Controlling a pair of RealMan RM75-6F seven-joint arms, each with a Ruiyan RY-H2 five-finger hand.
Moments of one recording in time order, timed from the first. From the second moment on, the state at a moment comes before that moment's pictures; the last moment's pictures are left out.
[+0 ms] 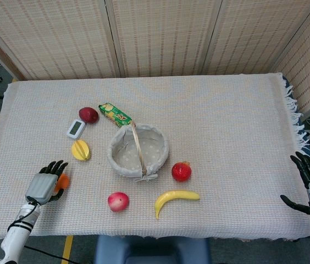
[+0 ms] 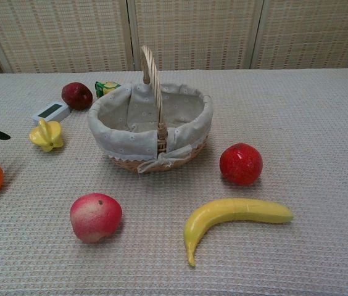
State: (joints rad) left arm -0.37 -1.31 -0.08 -1.59 1.18 1.04 0.42; right arm 0.04 -1.01 0.04 -1.61 -1.59 1.55 0.20
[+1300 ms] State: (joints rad) left arm -0.49 -1.44 -0.19 -1.52 1.47 1.34 0.39; right arm 0.04 -1.01 0.03 -1.60 -1.60 1.55 0.20
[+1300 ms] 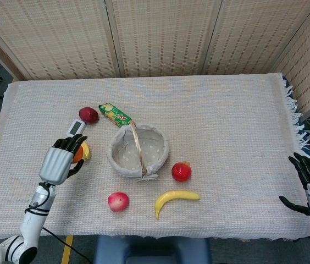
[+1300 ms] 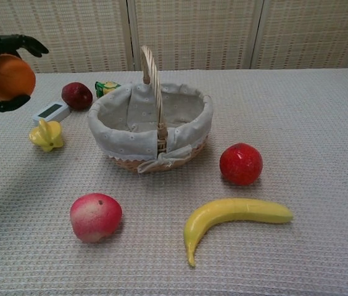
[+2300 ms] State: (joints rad) left arm -0.66 -1.67 -0.22 -1.37 1.43 1.21 0.35; right arm 0.04 -1.00 0.03 -1.60 -1.60 1.55 0.22
